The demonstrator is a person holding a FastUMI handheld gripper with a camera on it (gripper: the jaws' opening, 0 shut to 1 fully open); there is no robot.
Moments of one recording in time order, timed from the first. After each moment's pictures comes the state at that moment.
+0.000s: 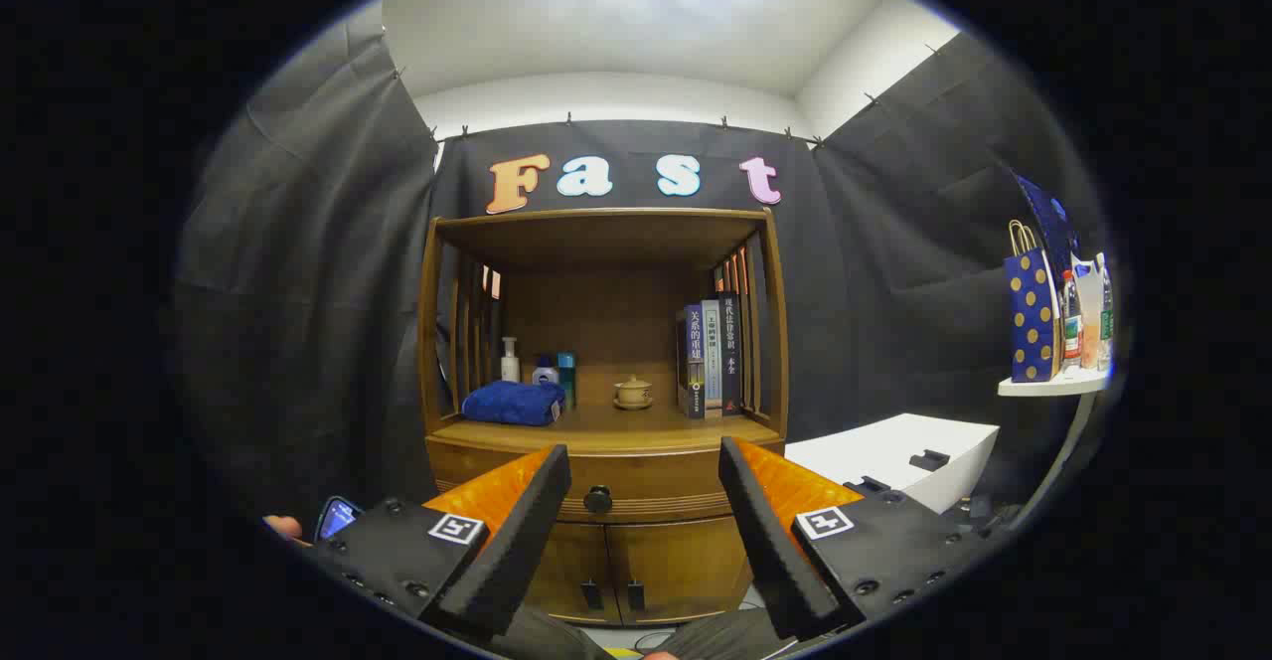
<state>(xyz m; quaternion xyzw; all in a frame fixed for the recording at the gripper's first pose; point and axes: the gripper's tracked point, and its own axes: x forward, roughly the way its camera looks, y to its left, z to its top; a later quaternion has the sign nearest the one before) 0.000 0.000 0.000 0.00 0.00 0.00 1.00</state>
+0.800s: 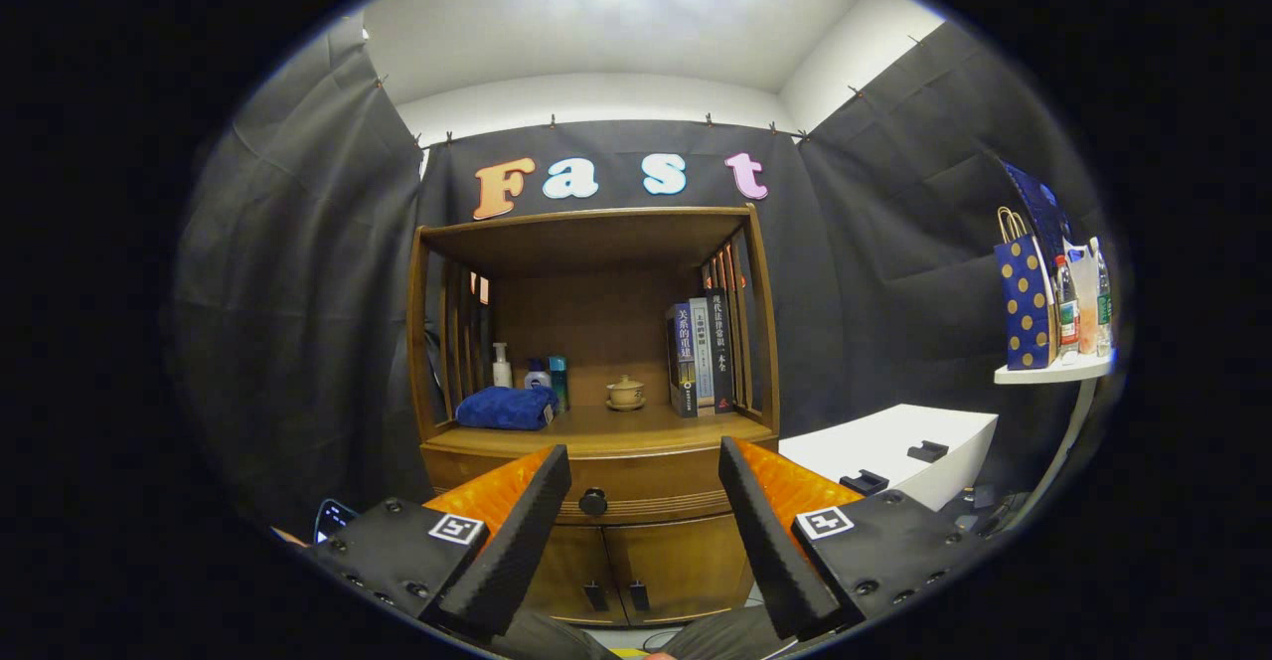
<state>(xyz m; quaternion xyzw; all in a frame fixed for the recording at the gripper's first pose) 0.002 -0.005 0.003 0.02 0.00 -0.01 1.00</state>
